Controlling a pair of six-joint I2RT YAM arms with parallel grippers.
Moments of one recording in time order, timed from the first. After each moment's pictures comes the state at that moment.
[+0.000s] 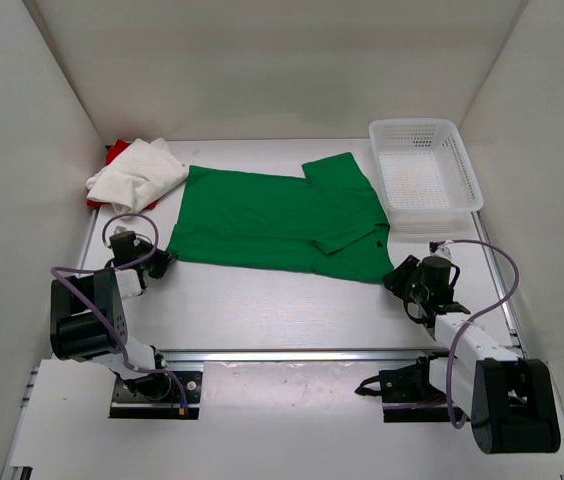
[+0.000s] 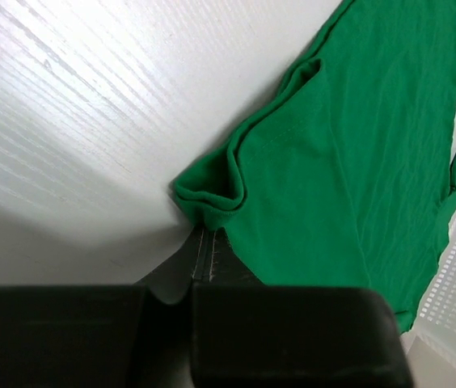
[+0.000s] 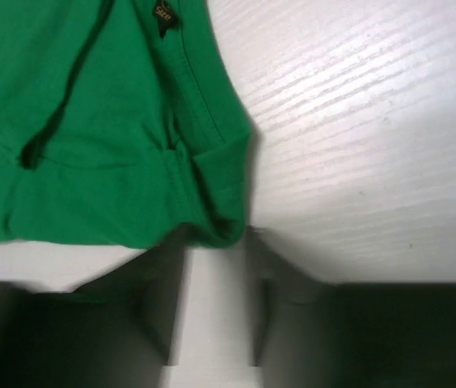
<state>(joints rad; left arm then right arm) 0.23 1.51 0.46 0.33 0.24 -0.87 0.02 0.97 0.18 0.15 -0.13 0.60</state>
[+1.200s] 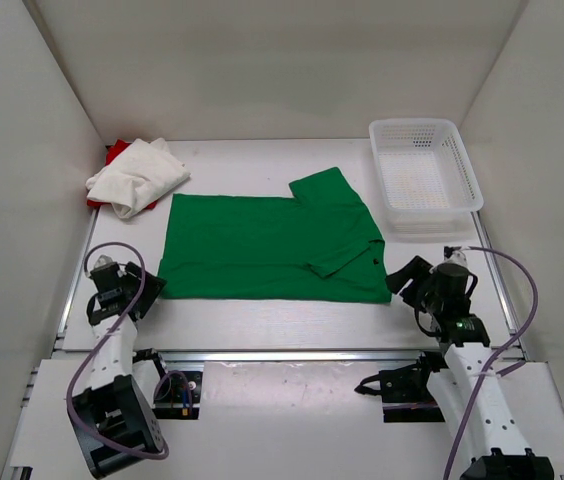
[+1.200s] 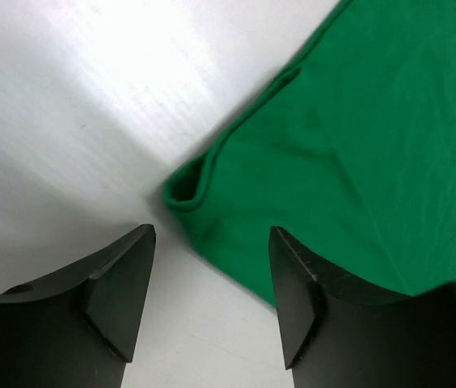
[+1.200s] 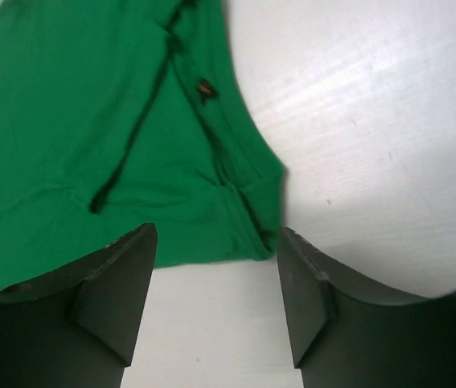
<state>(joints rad) 0.39 0.86 0.28 -0.25 0.19 -0.65 -0.01 0.54 0.26 -0.37 -0.16 0.63</state>
